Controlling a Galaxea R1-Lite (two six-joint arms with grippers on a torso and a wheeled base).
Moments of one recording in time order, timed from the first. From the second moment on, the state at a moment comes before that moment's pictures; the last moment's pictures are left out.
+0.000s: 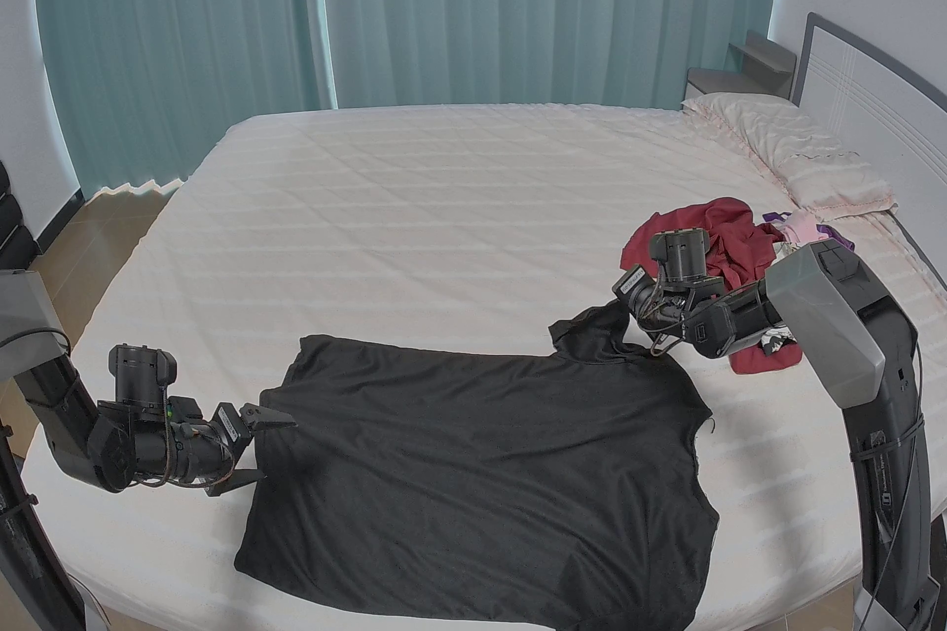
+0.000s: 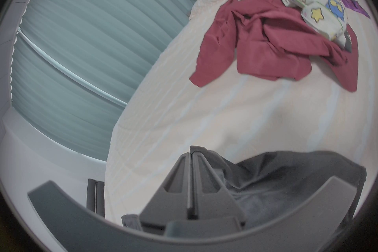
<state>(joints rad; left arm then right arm) 0.05 2.02 -0.44 -0.76 -0.51 -0.83 0.27 2.57 -1.65 -0.43 -0.10 0.97</state>
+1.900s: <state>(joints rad) 0.05 2.02 -0.43 -0.76 -0.51 -0.83 0.18 2.68 -1.77 -0.40 -0.13 0.64</state>
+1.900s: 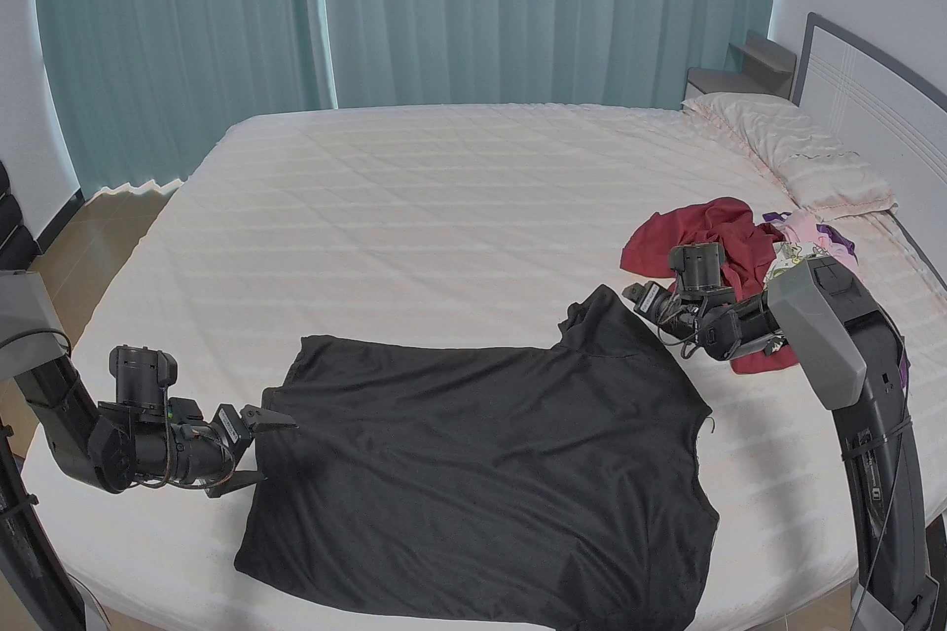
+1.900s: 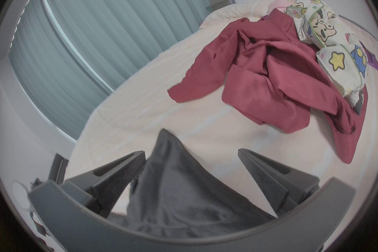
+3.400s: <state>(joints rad) 0.05 2.02 -0.43 -0.76 -0.51 -0.83 0.17 2.73 -1.89 -0.62 -0.21 0.47</state>
